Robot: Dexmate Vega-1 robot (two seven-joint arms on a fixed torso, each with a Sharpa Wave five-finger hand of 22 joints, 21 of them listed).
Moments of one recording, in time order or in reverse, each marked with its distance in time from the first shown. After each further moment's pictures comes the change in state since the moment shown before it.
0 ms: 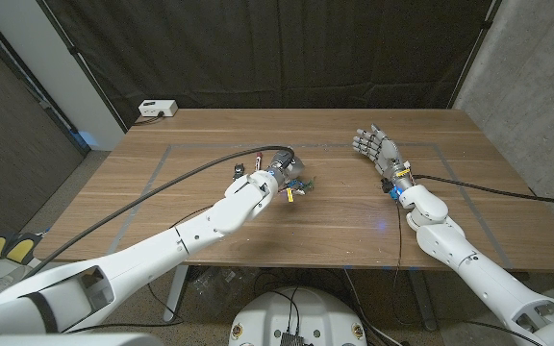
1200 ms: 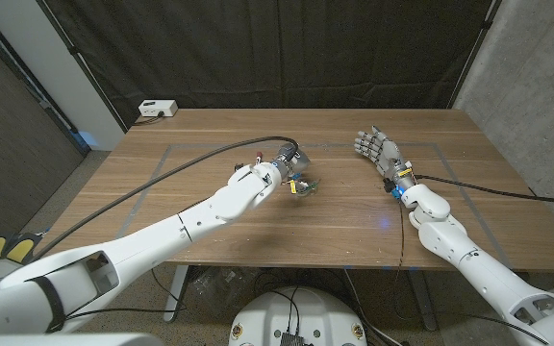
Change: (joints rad) left arm -0.076 -0.008 0.035 0.026 -0.069 -0.048 0.012; left_hand -0.061 -0.161 -0.095 -0.015 0.060 -0.127 0.000 0.079 0.009 -0.022 0.031 0.007 0.052 -0.033 0.003 0.023 0.017 0.013 0.006 -0.093 -0.027; right arm 0.029 0.008 0.005 0.061 0.033 -0.016 0.052; right_hand 0.017 0.001 0.003 -0.011 0.000 -0.009 0.002 0.000 0.000 -0.016 0.002 0.000 0.000 -0.032 0.000 -0.007 -0.005 -0.025 -0.011 0.000 0.000
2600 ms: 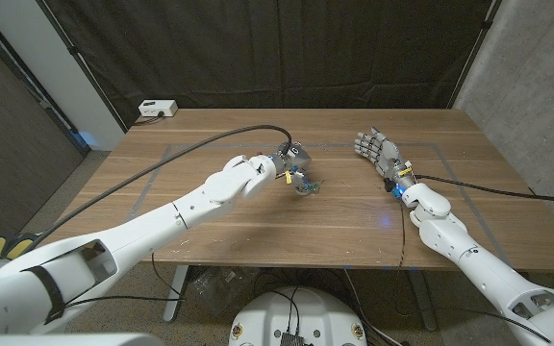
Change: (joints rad) left arm -0.042 0.015 -0.028 0.050 -0.230 -0.091 0.094; left_hand 0.083 -0.006 0.051 -0.068 0.018 -0.108 -0.084 0.040 0.026 -0.017 -0.040 -0.077 -0.031 -0.040 0.005 0.030 -0.009 0.000 -0.011 -0.022 -0.019; right arm 0.024 0.000 -0.003 0.029 0.023 -0.033 0.038; right_hand 0.012 0.003 -0.004 -0.004 0.000 -0.016 -0.005 0.000 0.000 -0.029 -0.001 -0.008 0.000 -0.060 0.006 -0.012 0.000 -0.043 -0.021 0.000 0.000
